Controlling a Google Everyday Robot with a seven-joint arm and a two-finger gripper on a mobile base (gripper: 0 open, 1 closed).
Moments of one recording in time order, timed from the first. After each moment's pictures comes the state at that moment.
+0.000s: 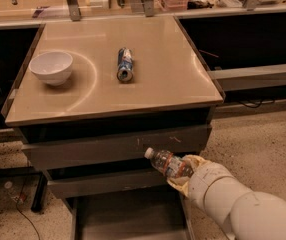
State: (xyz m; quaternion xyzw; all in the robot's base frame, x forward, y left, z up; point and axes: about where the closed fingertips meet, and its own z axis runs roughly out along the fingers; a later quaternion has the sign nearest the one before) arm 0.416 -0.112 0.747 -0.43 0.78 -0.09 0.44
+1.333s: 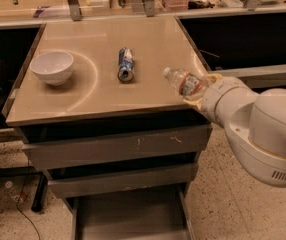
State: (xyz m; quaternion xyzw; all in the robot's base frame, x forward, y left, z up) arm 0.552 -0.158 0.887 -0.38 0.74 -0.19 0.53
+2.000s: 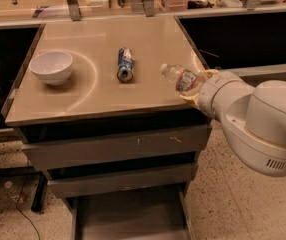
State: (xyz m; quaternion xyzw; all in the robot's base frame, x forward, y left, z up) arm 0.565 -0.151 0.890 -0.38 0.74 -0.18 0.53
